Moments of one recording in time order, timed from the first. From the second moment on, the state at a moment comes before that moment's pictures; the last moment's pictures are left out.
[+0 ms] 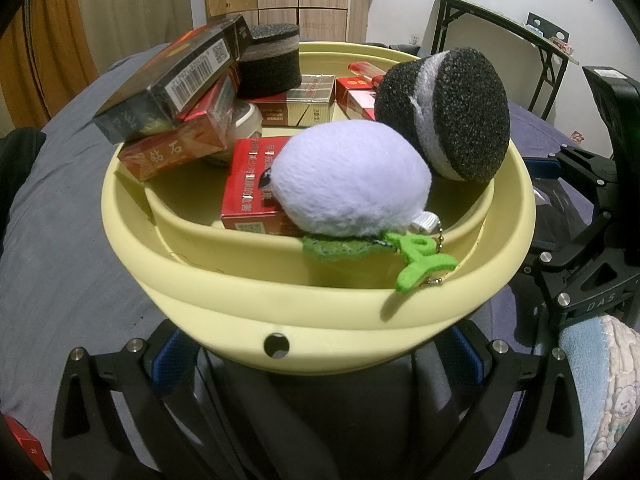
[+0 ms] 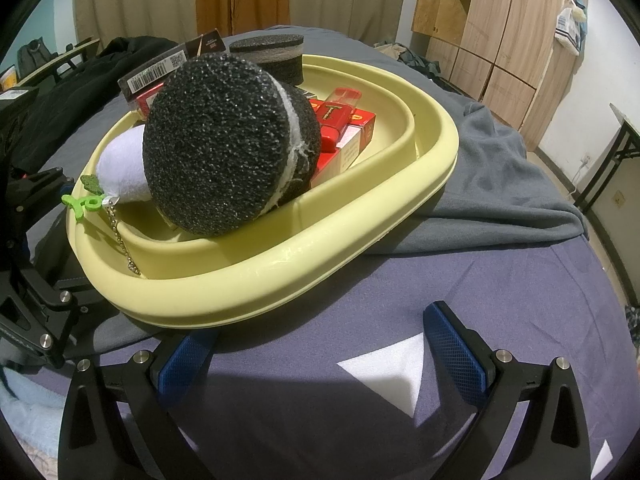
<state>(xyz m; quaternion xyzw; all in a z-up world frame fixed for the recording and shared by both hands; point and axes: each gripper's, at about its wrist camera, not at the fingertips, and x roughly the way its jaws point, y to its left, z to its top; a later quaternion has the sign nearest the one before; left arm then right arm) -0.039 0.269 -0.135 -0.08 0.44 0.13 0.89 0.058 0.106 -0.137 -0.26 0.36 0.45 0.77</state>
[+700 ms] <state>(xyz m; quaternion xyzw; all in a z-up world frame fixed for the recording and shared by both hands) -0.040 0.269 -0.134 -0.08 0.44 0.13 0.89 0.060 0.107 -0.139 -0.26 0.36 0.45 0.77</state>
